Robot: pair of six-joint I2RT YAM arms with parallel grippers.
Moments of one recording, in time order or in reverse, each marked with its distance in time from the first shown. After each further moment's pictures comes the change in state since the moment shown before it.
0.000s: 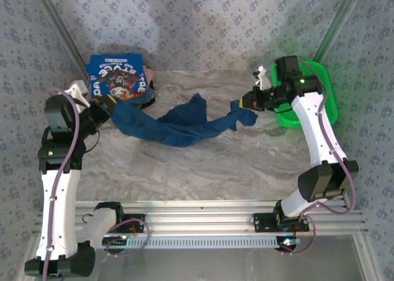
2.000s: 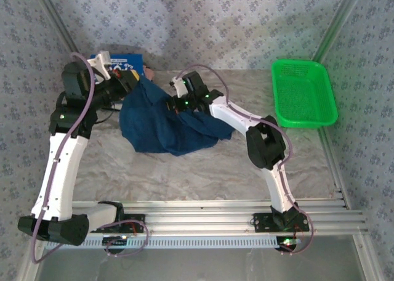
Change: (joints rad) left arm -0.156 0.262 0.251 0.060 0.107 -0.019; right arm 0.543 0.616 0.168 0.857 0.327 0.048
